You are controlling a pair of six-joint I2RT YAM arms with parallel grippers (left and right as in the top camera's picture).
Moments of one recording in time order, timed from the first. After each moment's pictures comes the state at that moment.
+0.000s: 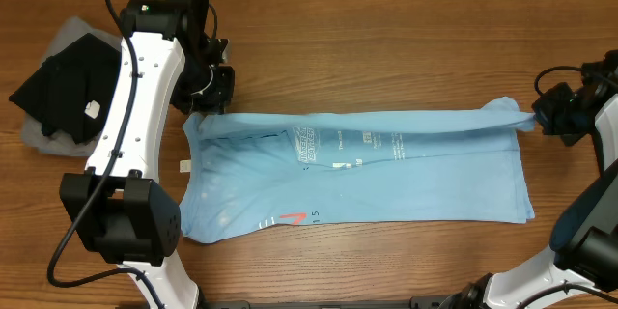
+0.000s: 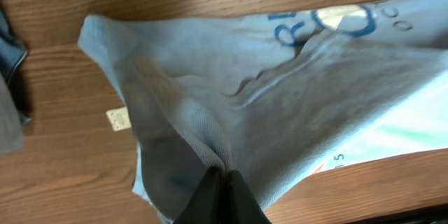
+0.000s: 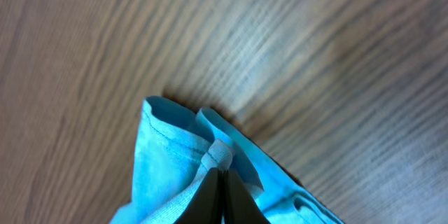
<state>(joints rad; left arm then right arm) -0.10 1.93 1.88 -1.52 0.13 -0.02 -0.52 1.85 1.36 -0.78 -0.20 0.43</state>
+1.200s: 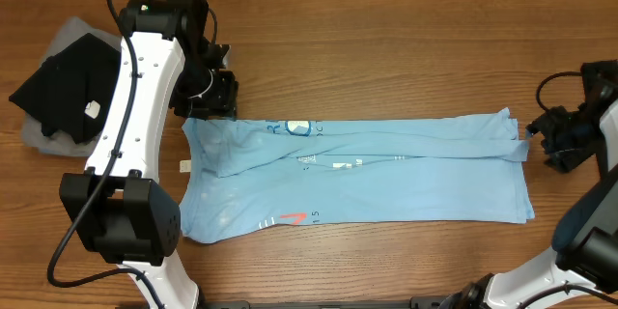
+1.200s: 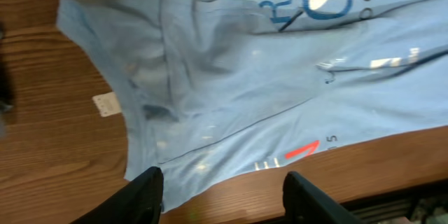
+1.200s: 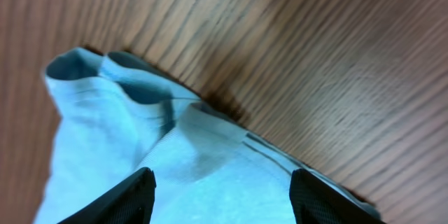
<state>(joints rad) -0.10 1.93 1.88 -1.57 0.17 0.00 -0.56 1.85 1.36 -1.01 -0.13 0.43</state>
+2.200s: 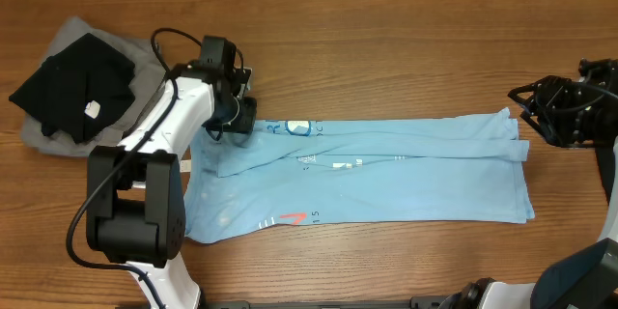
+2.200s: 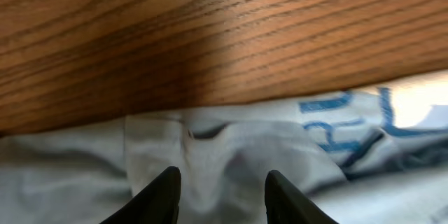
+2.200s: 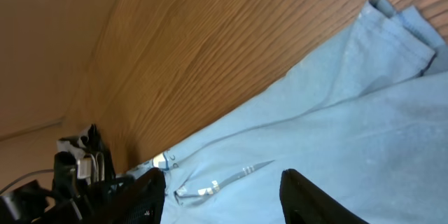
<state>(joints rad) -0.15 1.93 1.32 -0.77 0.12 -0.02 -0.53 1.55 1.36 -1.05 -0.67 0.23</state>
